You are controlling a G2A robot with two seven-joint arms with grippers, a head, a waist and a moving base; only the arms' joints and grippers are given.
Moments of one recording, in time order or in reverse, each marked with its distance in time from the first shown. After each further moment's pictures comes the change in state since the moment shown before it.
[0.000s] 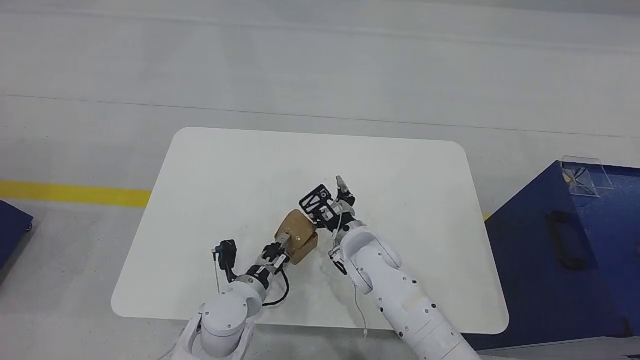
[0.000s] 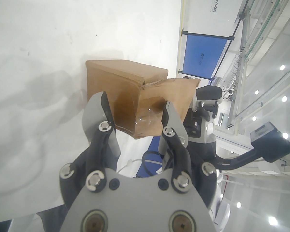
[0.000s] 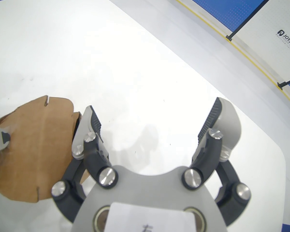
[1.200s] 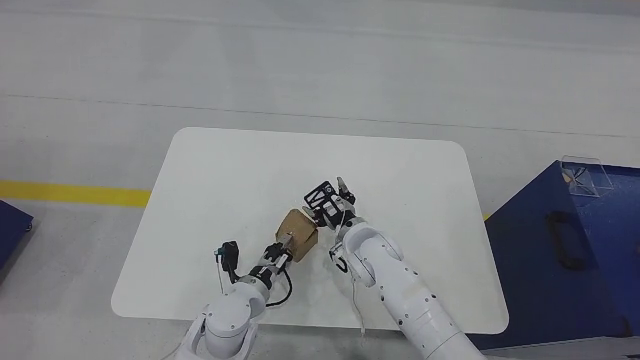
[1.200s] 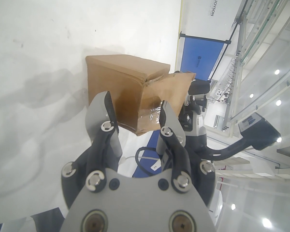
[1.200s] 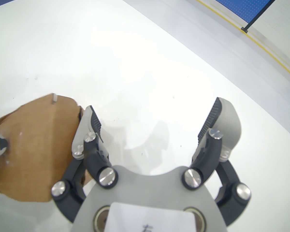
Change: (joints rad) left arm -0.001 0.000 0.020 0.010 -0.048 -0.022 0.044; right arm 0.040 -0.022 0.041 0.106 0.081 -0.056 -0.039
